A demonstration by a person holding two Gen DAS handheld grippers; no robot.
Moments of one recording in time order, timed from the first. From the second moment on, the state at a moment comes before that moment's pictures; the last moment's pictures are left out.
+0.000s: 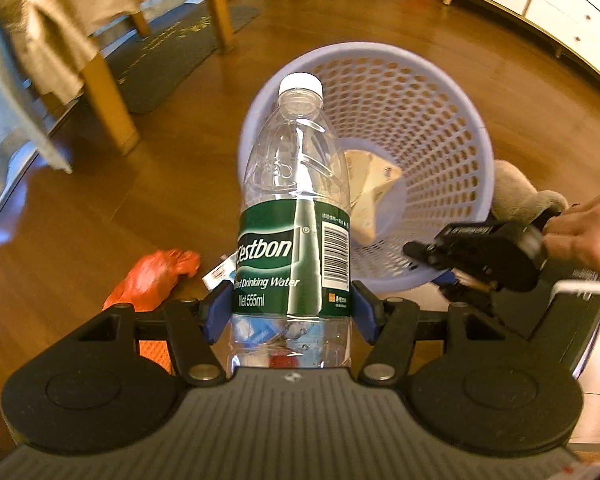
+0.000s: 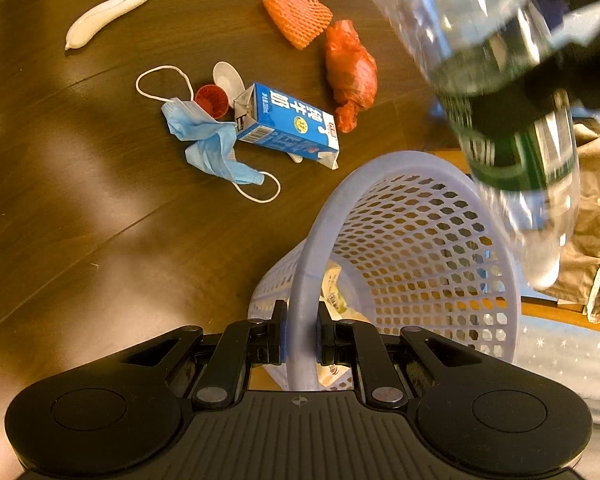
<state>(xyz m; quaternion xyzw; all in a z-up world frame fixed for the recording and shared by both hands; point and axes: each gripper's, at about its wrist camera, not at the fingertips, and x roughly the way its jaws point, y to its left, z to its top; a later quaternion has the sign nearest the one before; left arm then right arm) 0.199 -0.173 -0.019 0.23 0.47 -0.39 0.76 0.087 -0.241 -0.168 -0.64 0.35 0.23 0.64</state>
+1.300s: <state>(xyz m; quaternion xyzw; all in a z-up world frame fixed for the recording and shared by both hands) 0.231 -0.132 -0.023 0.16 0.47 -0.33 0.80 0.091 -0.240 -0.165 -0.63 0.36 0.23 0.65</state>
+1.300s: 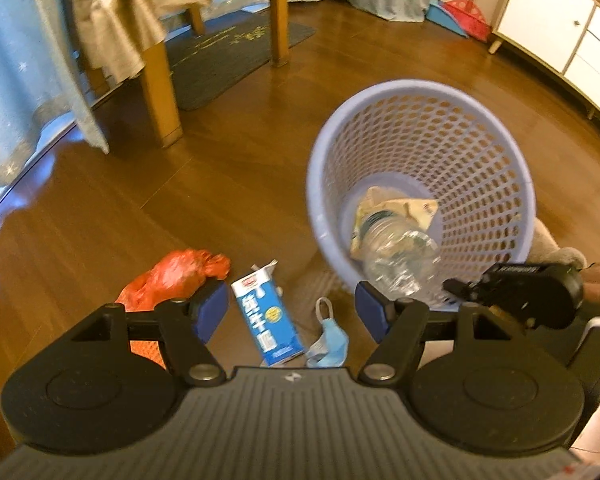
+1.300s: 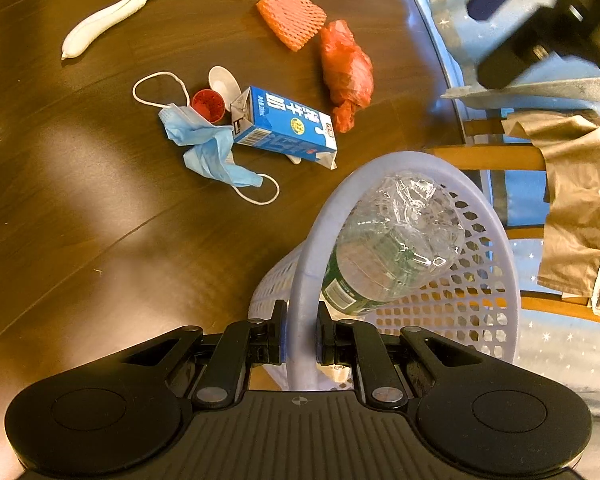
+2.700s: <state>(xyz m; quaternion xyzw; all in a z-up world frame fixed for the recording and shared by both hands) 0.158 -0.126 -0.182 0.23 0.51 -0.36 0.75 0.096 -0.245 -0.161 -0.62 0.36 0.22 0.66</state>
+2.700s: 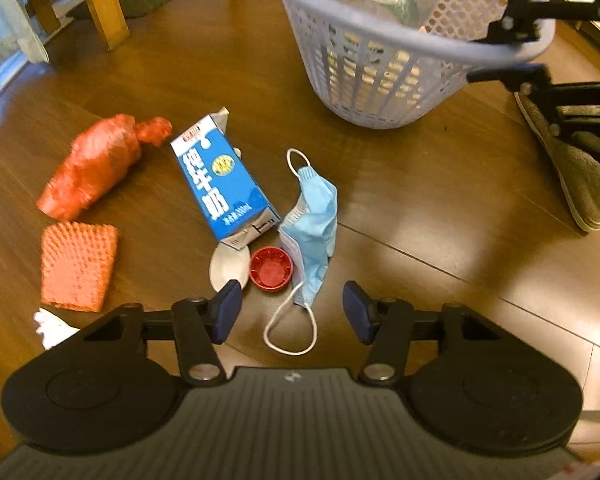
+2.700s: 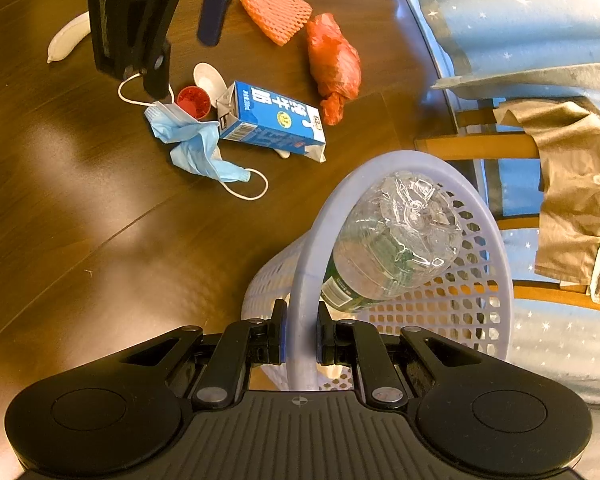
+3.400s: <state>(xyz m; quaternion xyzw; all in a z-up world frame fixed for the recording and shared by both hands) 0.158 -0.143 -0.225 0.23 0.51 -0.36 0.75 0.101 -0.248 -0.169 -0.64 0.35 0.20 0.65</state>
